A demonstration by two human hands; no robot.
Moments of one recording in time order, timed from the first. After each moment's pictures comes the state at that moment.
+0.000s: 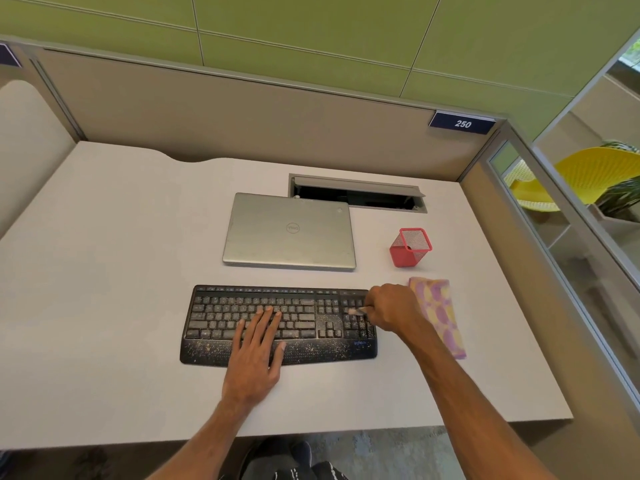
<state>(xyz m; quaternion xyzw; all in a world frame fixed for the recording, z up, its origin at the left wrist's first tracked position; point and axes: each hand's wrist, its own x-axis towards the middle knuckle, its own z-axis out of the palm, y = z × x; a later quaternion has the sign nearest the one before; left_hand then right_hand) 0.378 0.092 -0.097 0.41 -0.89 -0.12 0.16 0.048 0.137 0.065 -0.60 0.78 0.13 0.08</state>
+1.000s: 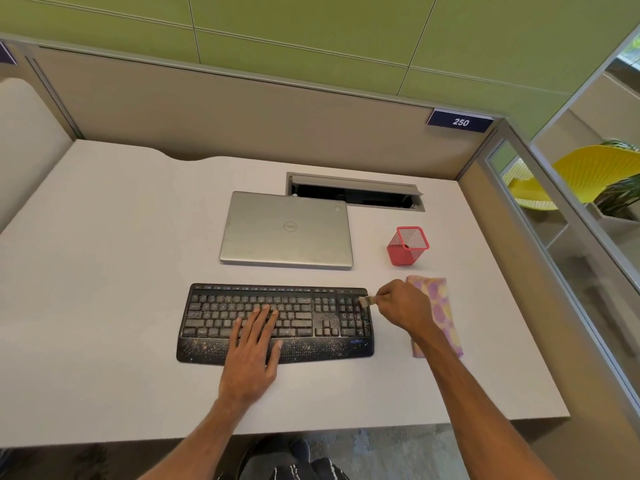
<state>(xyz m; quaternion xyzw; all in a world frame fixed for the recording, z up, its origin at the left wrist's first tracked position) 0.378 0.093 -0.098 0.42 -0.89 -0.12 0.14 0.036 0.156 0.075 -0.45 0.88 -0.04 0.15</state>
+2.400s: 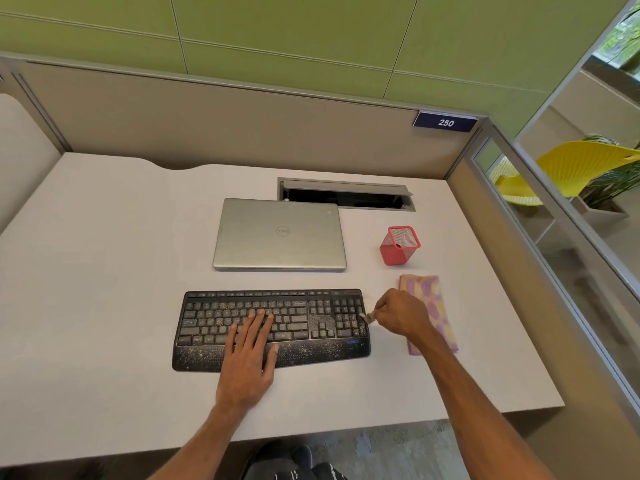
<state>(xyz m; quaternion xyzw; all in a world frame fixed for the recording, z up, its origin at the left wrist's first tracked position) 0.378 0.092 -0.097 0.42 -0.89 -0.13 0.15 0.029 0.173 0.063 -0.44 0.88 0.00 0.19</state>
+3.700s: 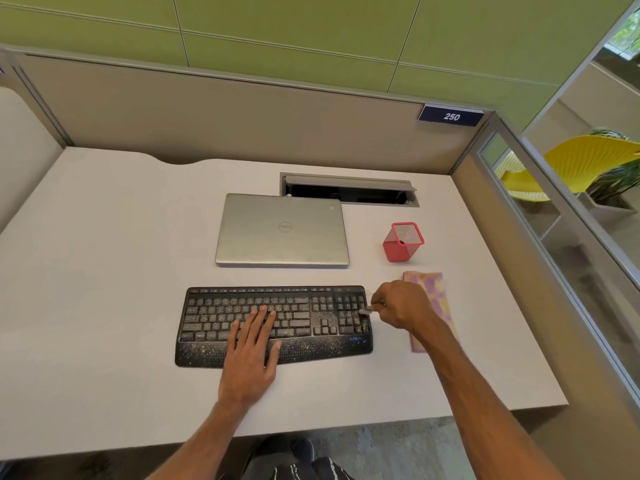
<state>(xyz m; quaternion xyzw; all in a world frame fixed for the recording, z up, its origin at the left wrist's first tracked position) 0.379 0.093 -0.096 0.42 -0.89 -0.13 0.15 0.024 0.161 0.071 -0.58 0.80 0.08 0.09</state>
